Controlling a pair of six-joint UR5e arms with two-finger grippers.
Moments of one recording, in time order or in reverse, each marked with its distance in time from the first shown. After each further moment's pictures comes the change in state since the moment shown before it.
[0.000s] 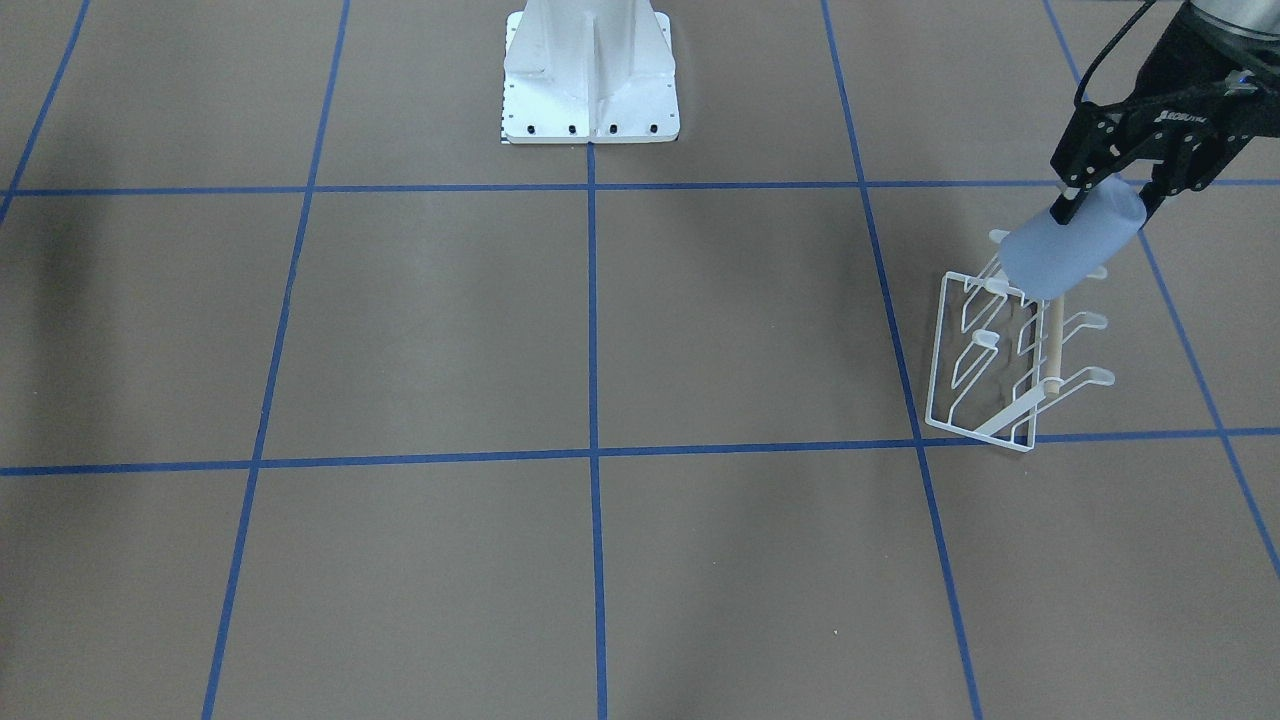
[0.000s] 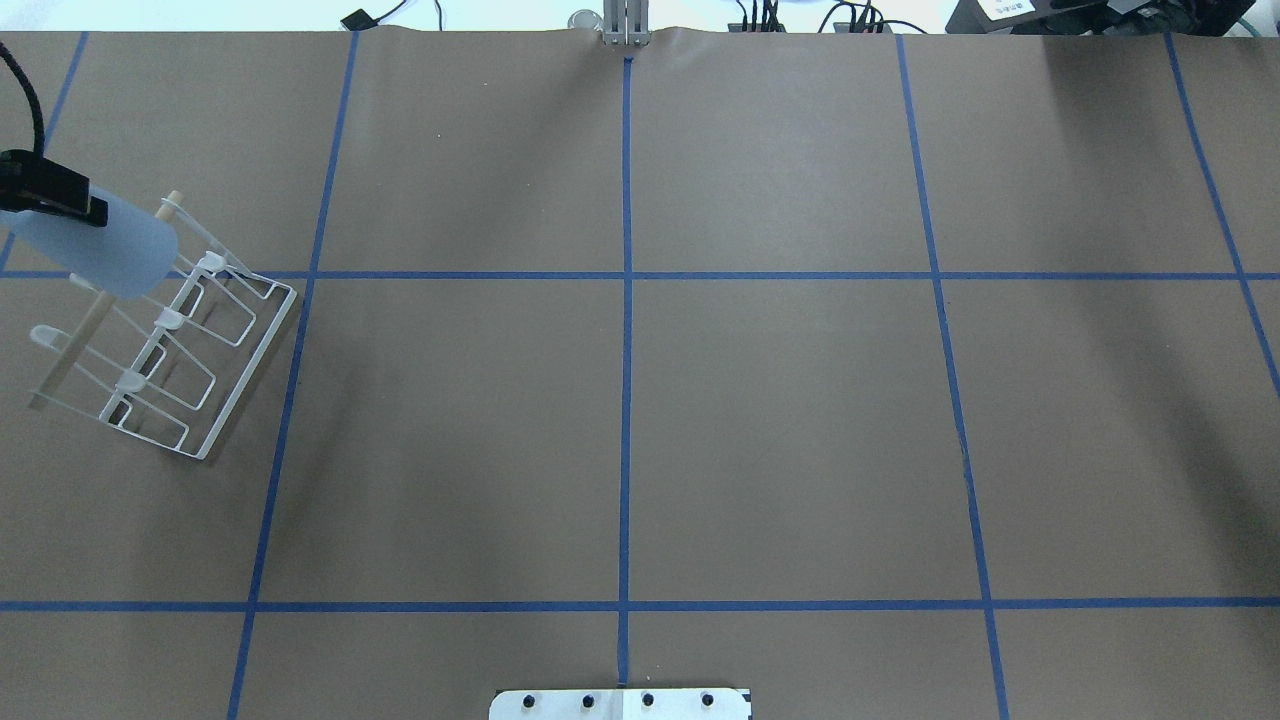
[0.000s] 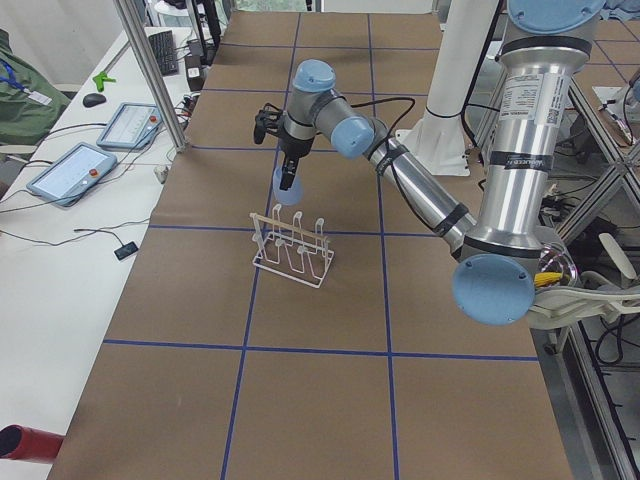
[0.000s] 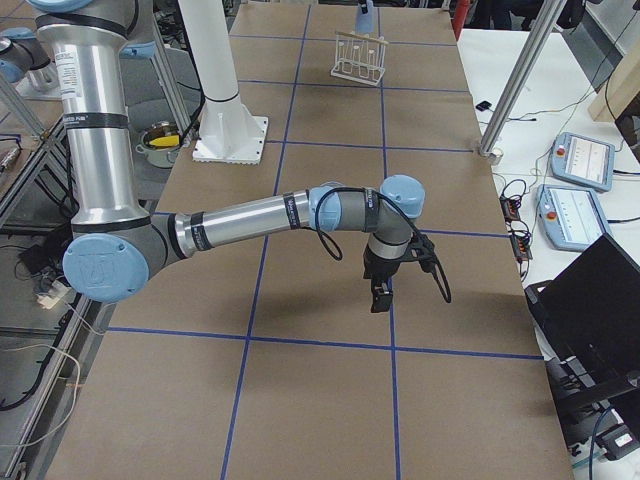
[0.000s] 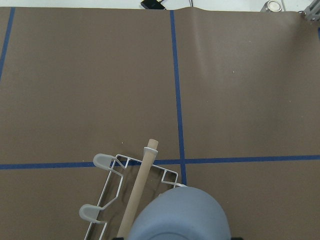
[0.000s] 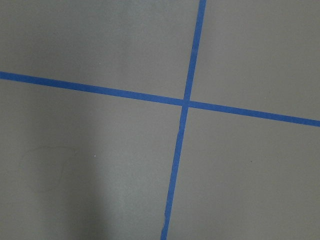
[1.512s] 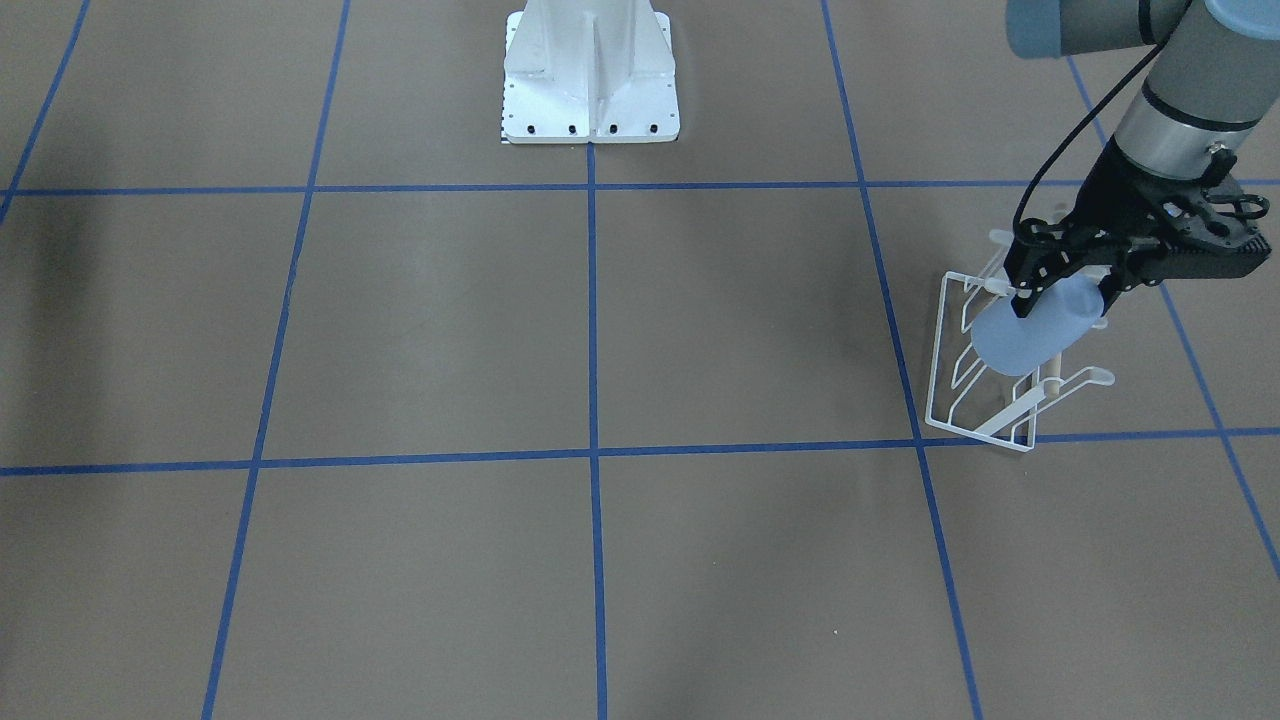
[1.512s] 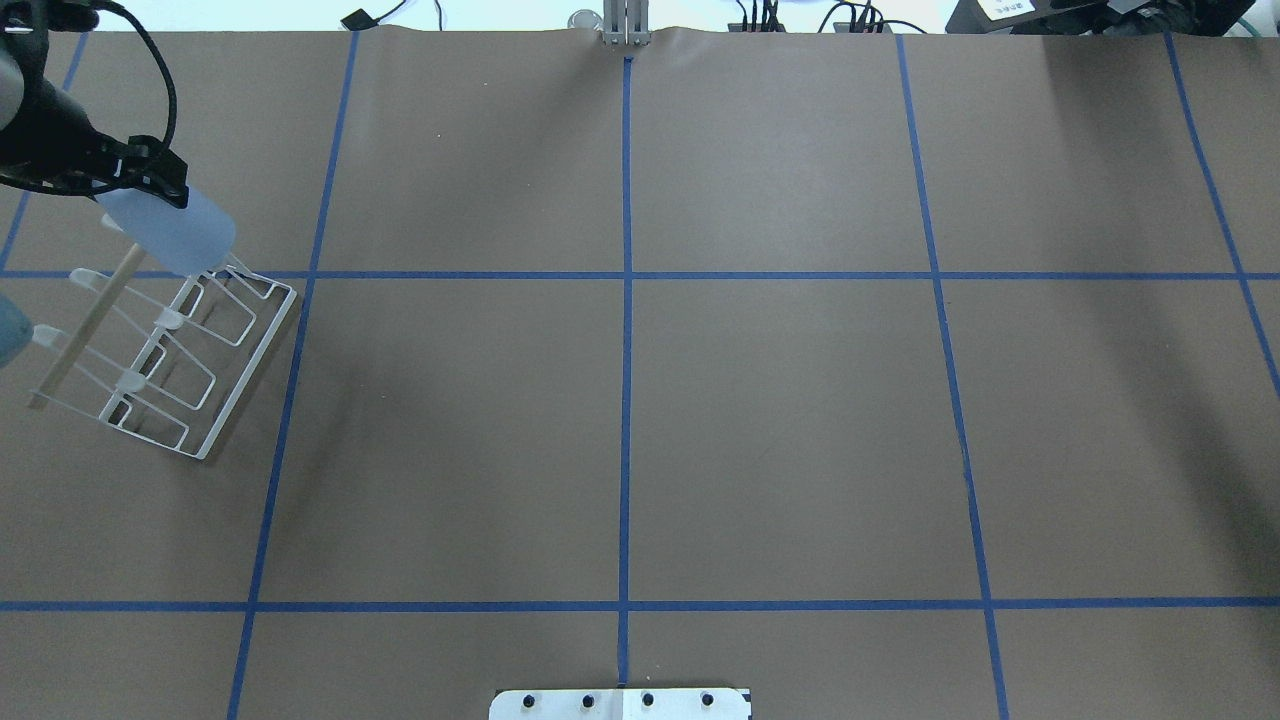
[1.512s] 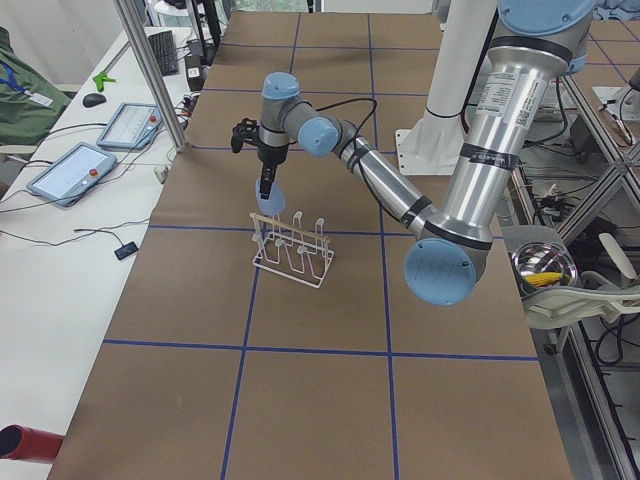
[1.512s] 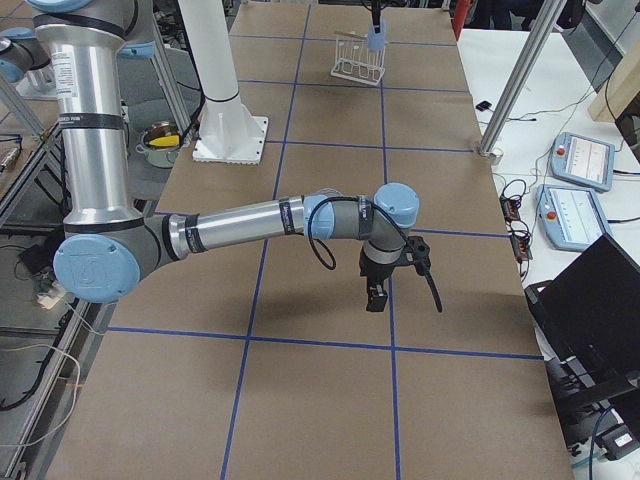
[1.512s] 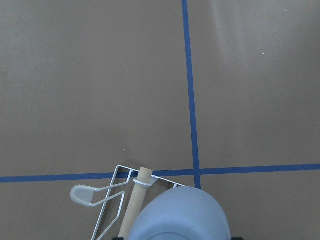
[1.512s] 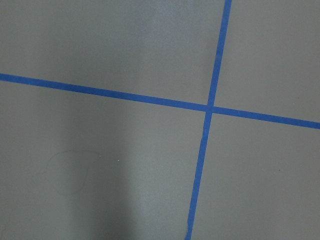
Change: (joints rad) left arm 0.056 -0.157 0.201 0.062 0.073 0.043; right arm 0.007 -0.024 -0.010 0.025 0.067 0.009
